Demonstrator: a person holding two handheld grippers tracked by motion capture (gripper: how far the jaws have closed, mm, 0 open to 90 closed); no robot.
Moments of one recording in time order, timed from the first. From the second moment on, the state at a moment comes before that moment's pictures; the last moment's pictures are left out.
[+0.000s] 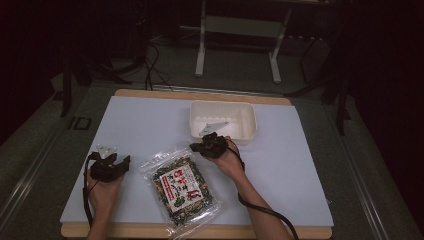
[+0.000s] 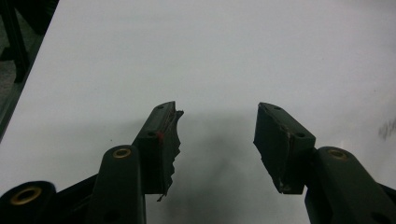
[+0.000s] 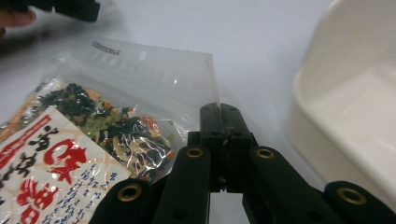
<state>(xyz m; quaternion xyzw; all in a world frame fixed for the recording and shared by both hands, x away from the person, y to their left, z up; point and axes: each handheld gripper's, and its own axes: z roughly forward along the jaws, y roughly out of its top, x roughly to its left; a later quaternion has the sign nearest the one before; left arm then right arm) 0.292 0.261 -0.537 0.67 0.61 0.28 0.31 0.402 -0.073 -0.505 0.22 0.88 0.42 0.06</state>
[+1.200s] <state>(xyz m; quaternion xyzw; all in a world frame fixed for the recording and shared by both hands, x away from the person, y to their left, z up) 0.293 0.258 -0.539 0.68 0.61 0.27 0.32 0.393 -0.110 -0.403 0.20 0.82 0.53 0.08</state>
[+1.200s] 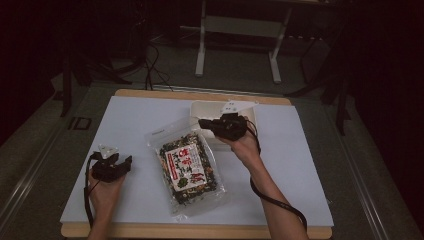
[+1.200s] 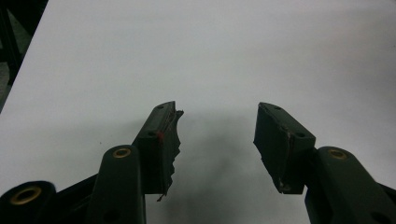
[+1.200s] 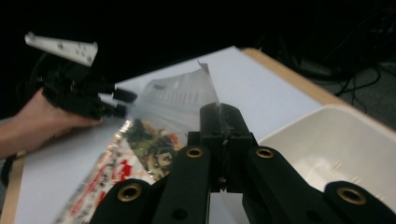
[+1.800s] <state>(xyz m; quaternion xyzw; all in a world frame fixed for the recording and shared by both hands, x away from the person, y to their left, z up) 0.294 0.257 -0.539 0.68 0.61 0.27 0.32 0.400 -0.139 -0.364 0.21 0.78 0.58 0.09</state>
